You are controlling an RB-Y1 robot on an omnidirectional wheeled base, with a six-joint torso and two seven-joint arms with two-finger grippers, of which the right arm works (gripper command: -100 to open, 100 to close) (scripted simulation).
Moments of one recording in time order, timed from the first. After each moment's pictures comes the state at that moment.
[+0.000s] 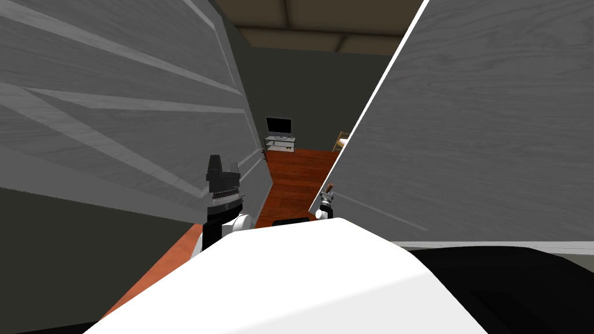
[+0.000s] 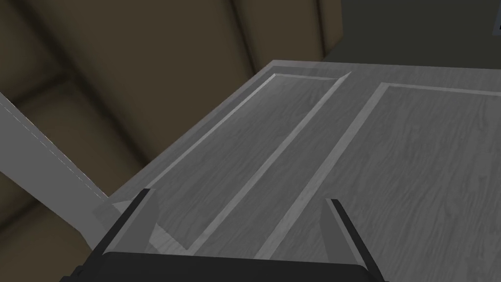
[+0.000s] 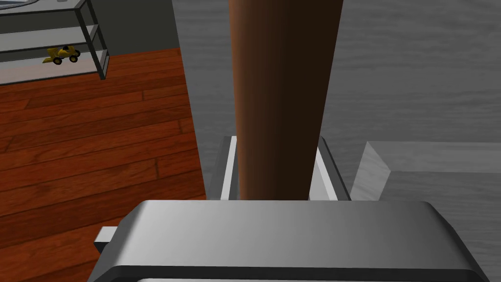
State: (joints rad) arm 0.04 -0.10 0.08 -0.85 -0.82 -0.87 -1.10
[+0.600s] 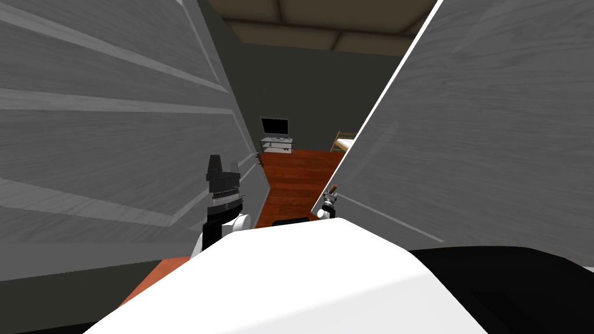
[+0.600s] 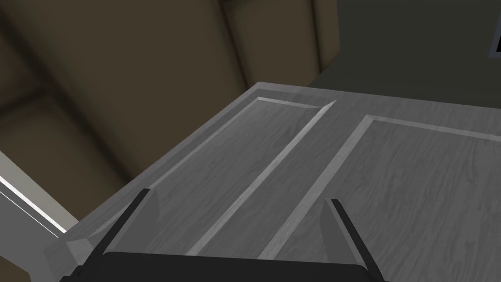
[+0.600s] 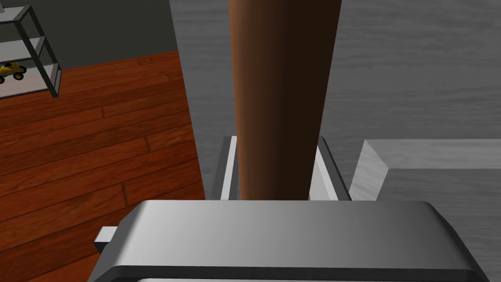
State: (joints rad) arm 0.04 -0.10 0.01 -0.84 -0.85 -0.89 -1.08
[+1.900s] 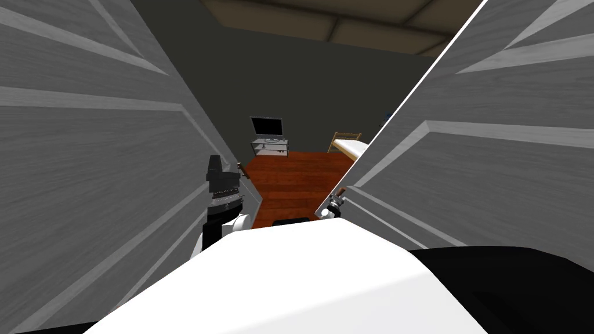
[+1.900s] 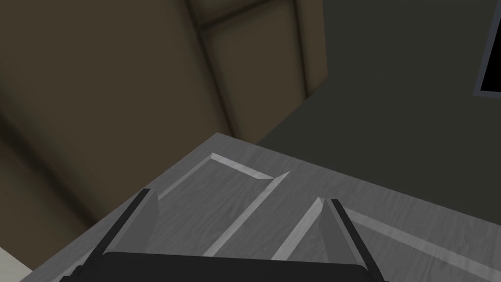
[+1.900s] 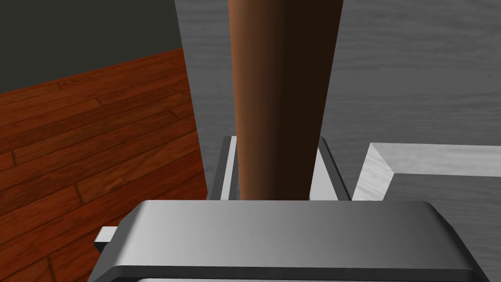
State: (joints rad) arm 0.04 -0.12 -0.10 -0.82 -0.92 -0.91 -1.07
